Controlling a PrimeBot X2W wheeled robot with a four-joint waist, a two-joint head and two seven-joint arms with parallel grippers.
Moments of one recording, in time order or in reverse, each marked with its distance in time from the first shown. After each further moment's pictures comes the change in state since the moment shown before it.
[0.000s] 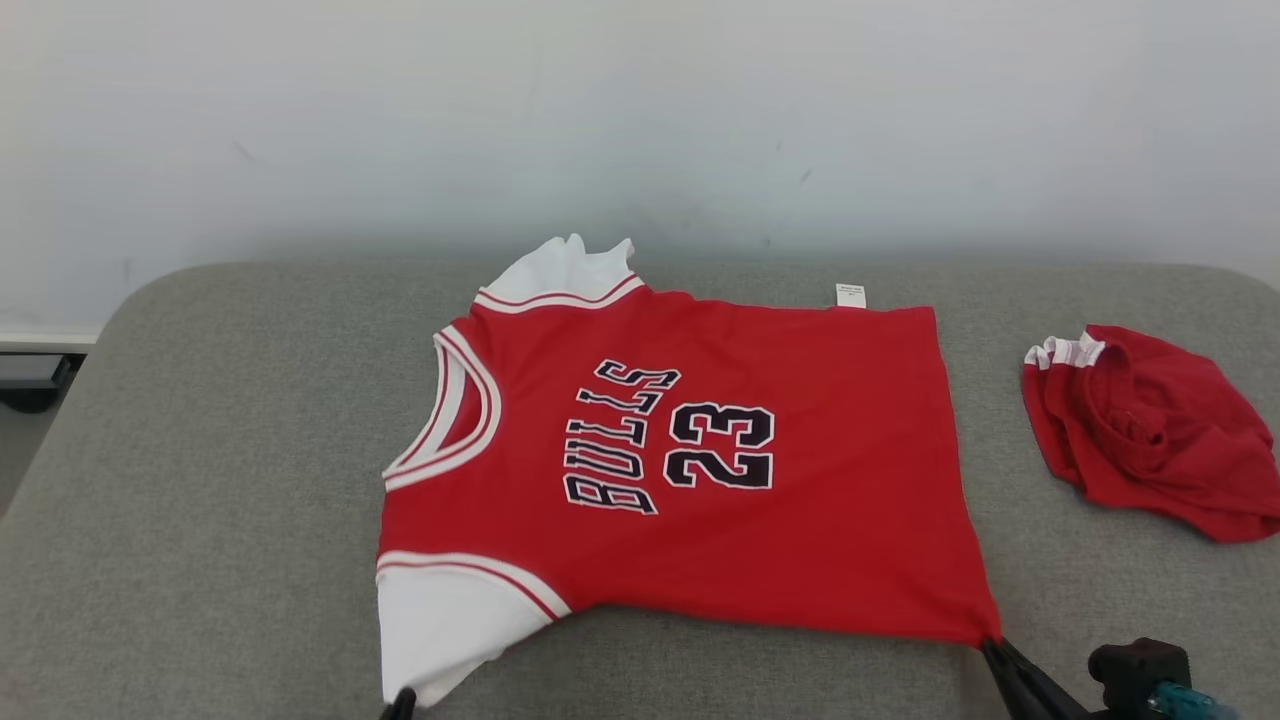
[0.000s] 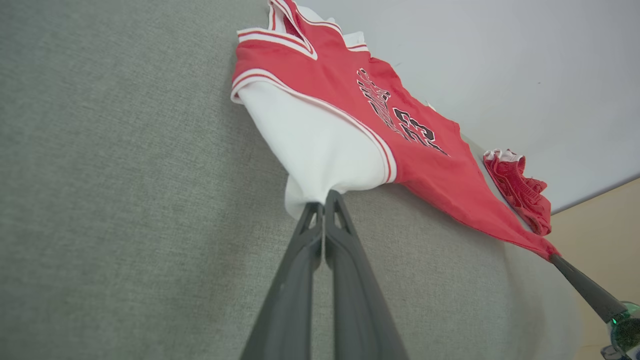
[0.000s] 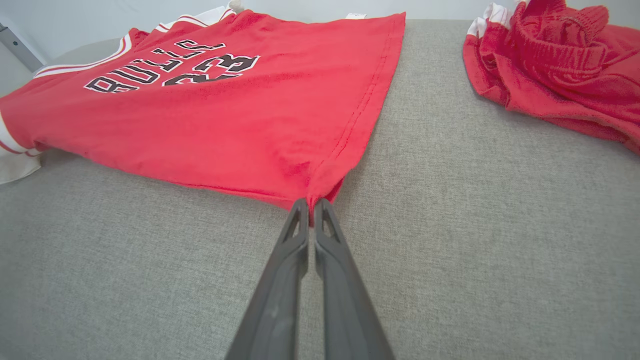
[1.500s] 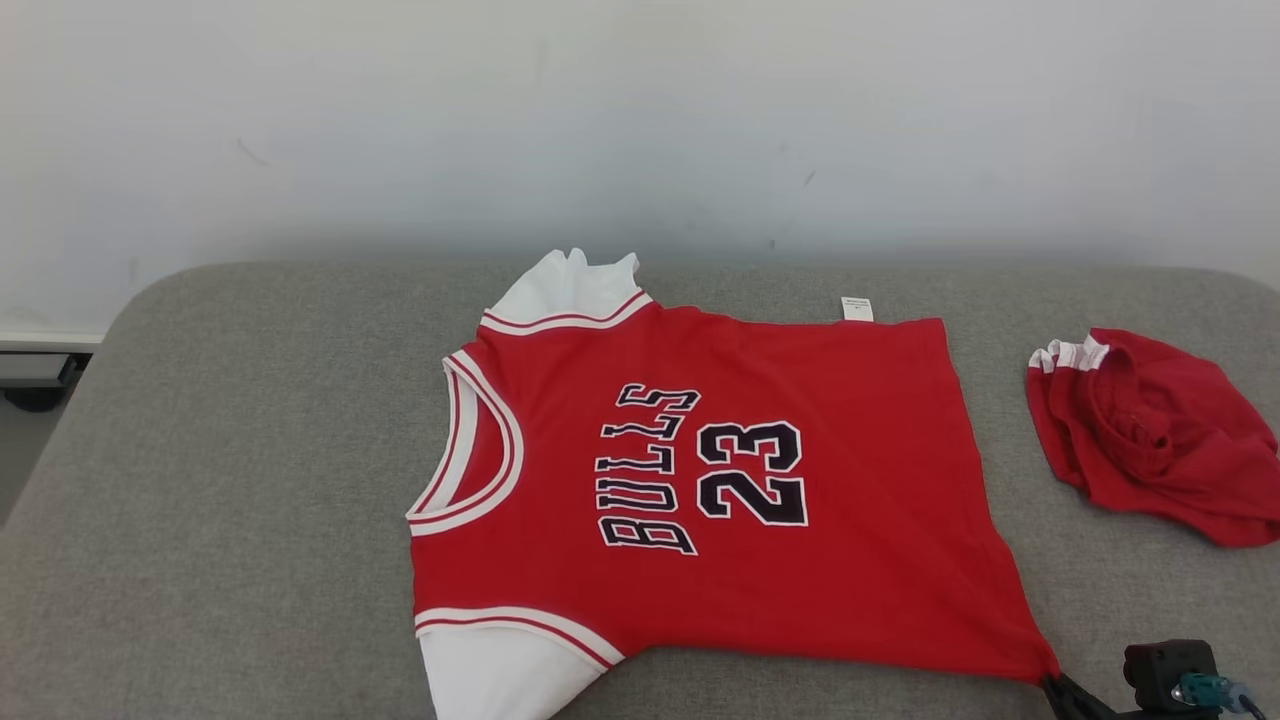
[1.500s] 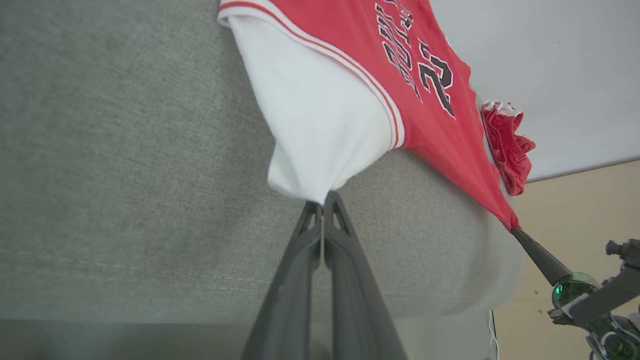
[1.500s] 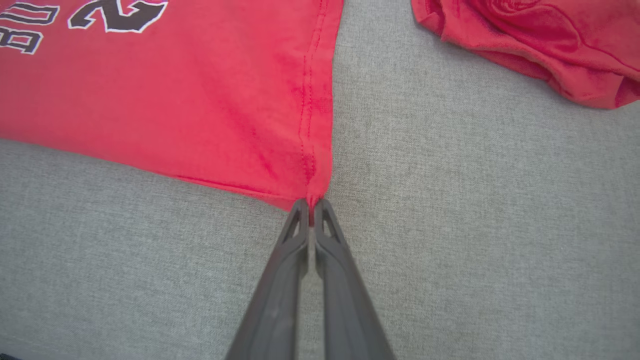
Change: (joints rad) left arm 0.058 -0.025 -0.035 -0.071 -0.131 0.083 0.225; right arm 0.038 -0.082 -0.023 -0.046 -0.011 -0.100 0.219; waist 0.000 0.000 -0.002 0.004
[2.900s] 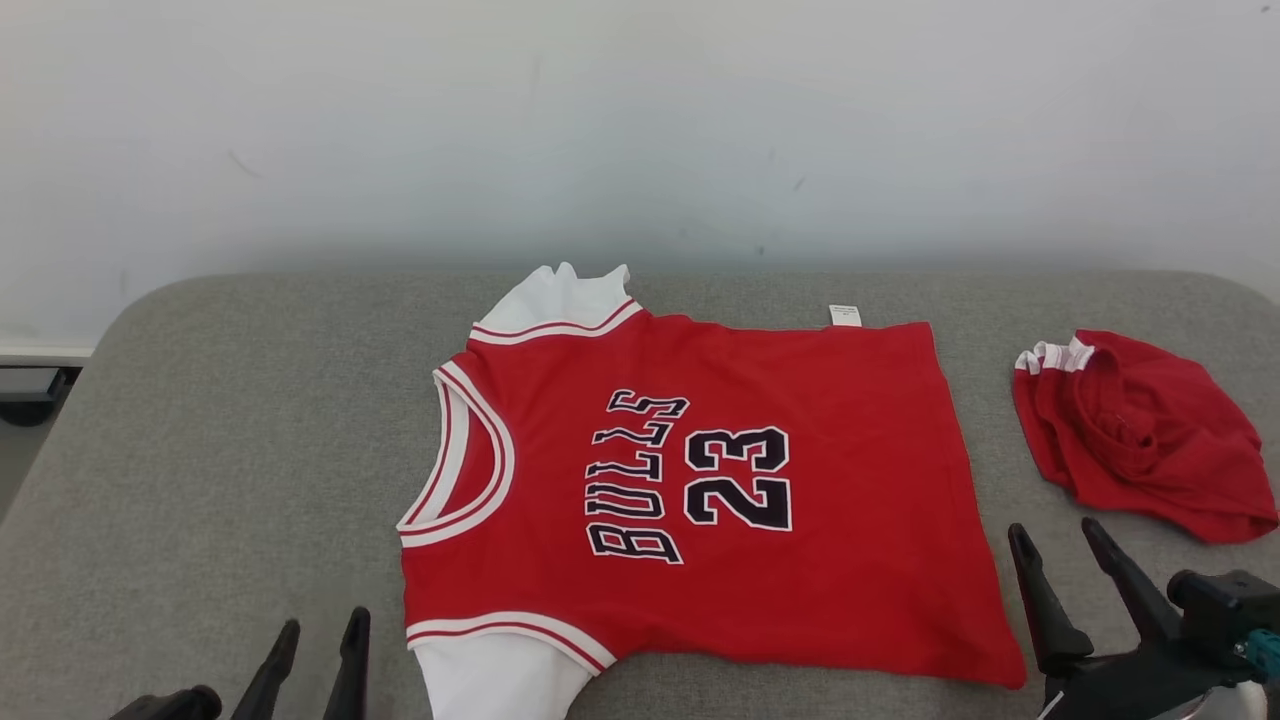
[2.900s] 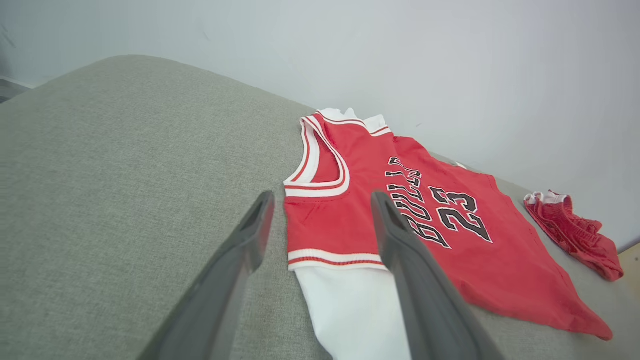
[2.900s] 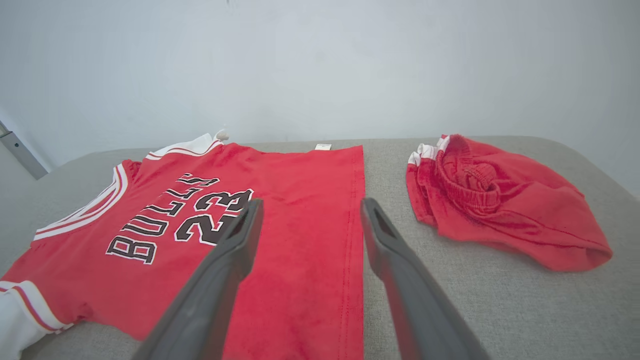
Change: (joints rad) left arm -0.060 0.047 0.108 -0.066 0.319 0.085 -0.286; right arm -0.025 0.064 -0.093 -0.210 0.009 -0.014 -0.229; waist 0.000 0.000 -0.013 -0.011
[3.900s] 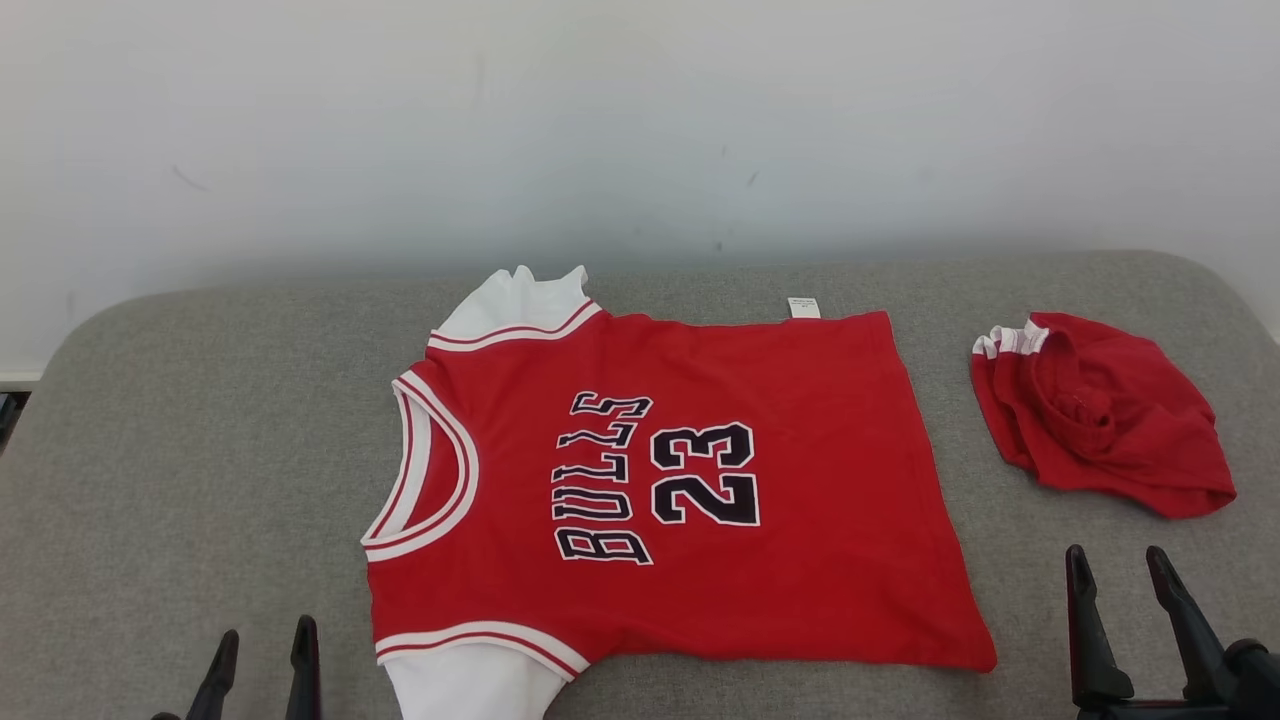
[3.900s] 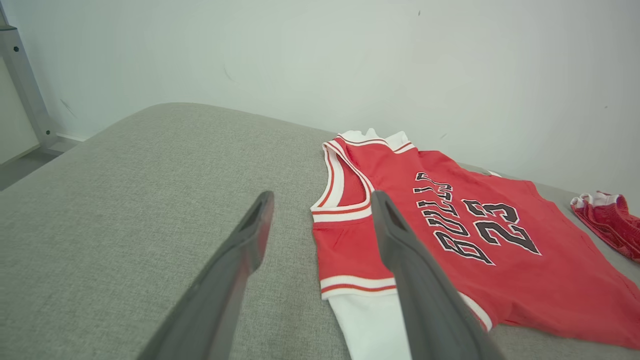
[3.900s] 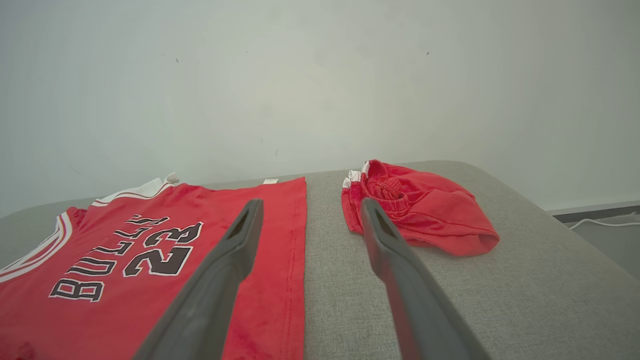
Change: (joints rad) left arm 0.042 -0.064 0.120 0.036 0.179 0.004 -0.071; right arm 0.126 0.096 -0.126 -0.053 -0.102 -0.026 -0.160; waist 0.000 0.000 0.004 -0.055
